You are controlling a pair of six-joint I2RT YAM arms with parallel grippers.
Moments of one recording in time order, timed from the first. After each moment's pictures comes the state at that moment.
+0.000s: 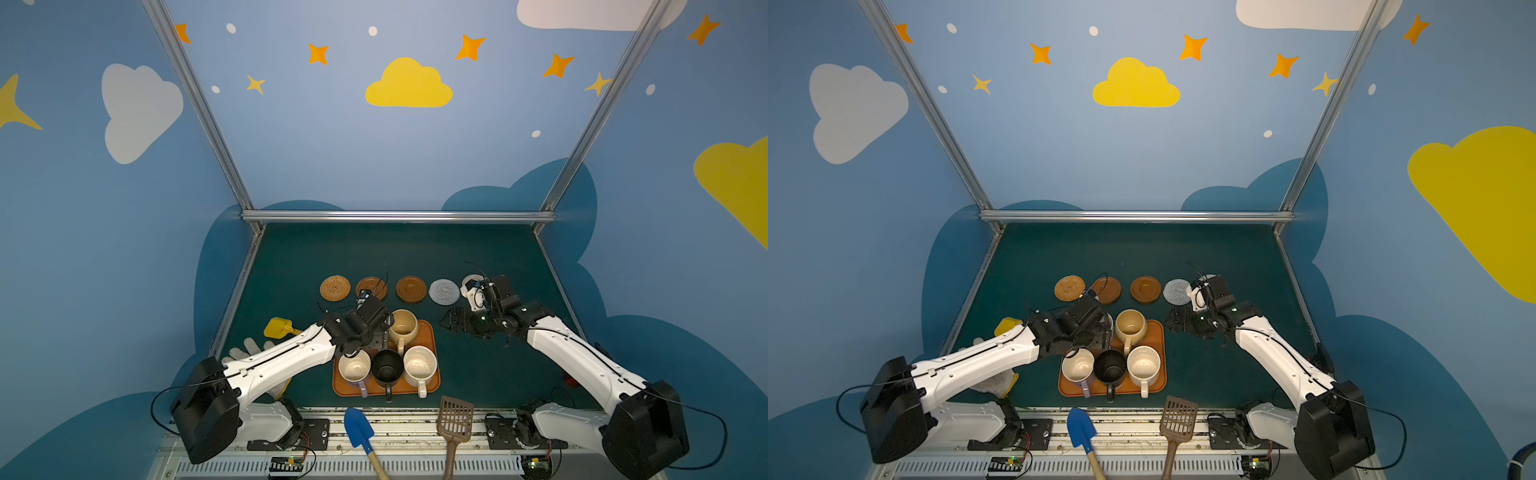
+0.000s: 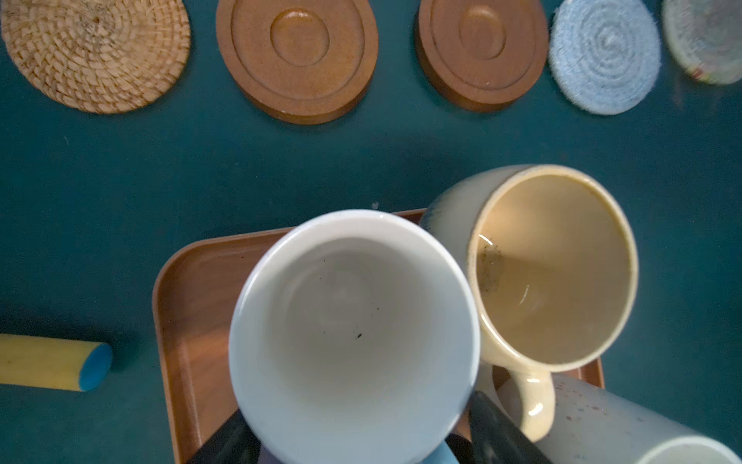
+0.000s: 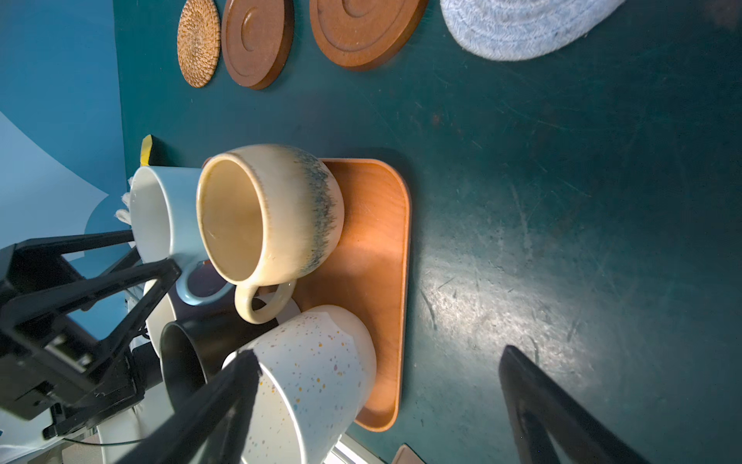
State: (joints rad) left arm -0.83 1.33 0.90 -0.69 -0.22 -0.72; right arm 0.46 1.20 0.83 -0.66 -0.39 0.49
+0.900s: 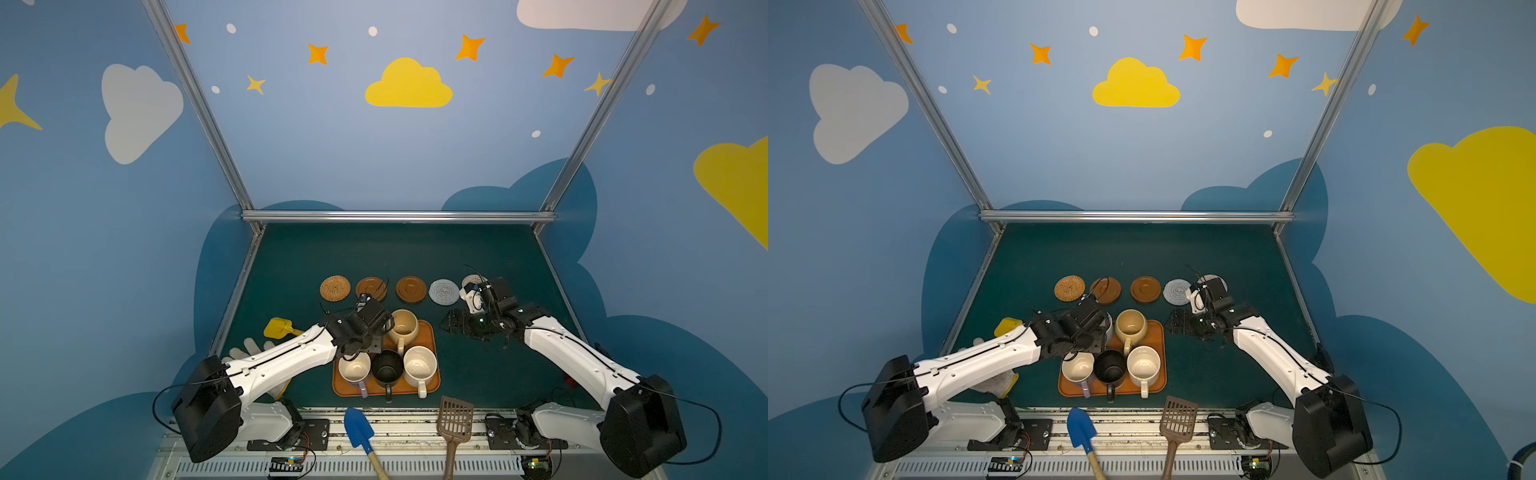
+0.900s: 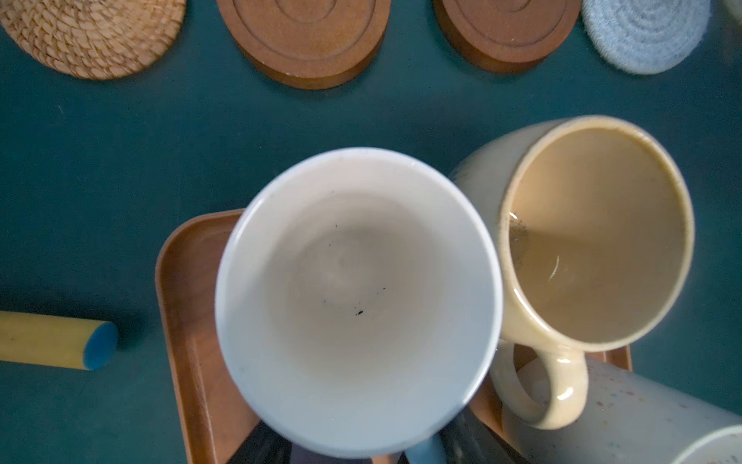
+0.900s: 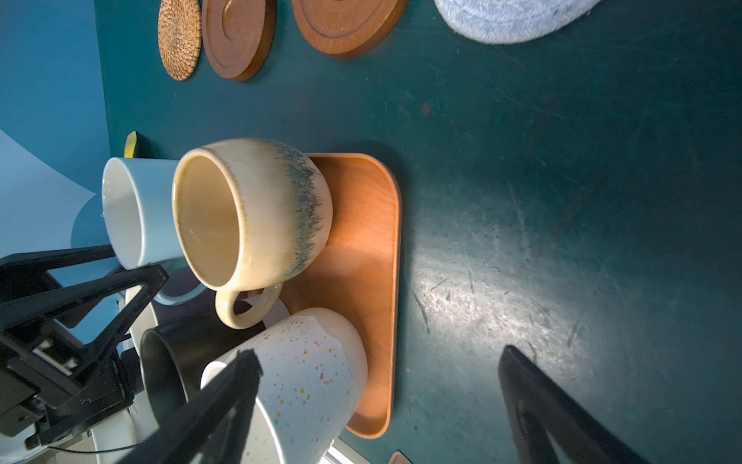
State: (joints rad) left arm -0.84 1.31 0.88 -0.72 -0.21 -0.74; right arm 0.46 1.23 0.80 -0.62 -0.39 0.49
